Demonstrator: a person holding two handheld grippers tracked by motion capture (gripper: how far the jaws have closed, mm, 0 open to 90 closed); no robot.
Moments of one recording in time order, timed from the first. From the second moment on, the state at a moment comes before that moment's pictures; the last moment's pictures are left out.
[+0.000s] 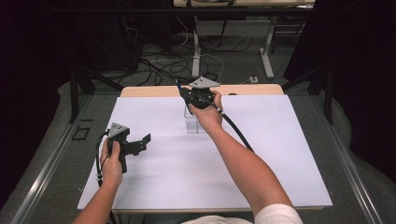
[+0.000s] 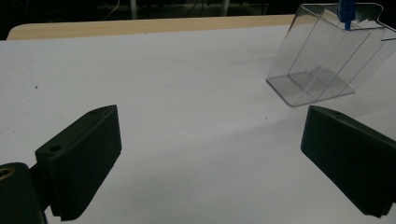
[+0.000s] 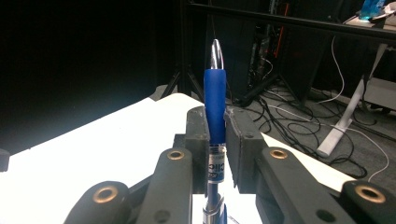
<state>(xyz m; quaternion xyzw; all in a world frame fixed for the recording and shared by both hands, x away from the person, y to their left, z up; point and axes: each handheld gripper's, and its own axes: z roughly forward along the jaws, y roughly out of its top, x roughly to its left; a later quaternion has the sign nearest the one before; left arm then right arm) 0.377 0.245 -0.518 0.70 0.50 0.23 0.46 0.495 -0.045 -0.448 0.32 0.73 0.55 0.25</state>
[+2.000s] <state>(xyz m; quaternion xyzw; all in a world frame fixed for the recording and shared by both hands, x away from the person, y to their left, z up) 0.380 0.242 -0.520 0.70 0.50 0.23 0.45 0.464 -0.130 -0.477 0.43 0.70 0.54 0.21</state>
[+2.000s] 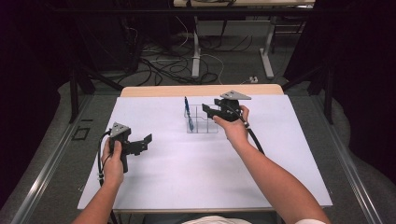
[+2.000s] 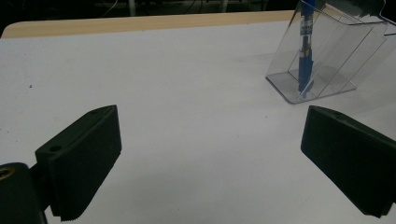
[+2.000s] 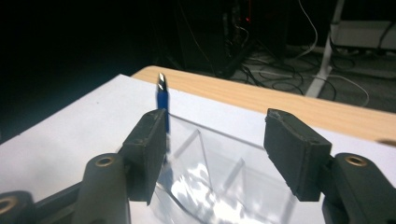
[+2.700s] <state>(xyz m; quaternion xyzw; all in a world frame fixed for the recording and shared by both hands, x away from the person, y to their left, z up) 0.380 0.242 -0.520 0.70 0.50 0.23 0.45 0.421 -0.220 -0.494 0.50 0.70 0.46 0.22</state>
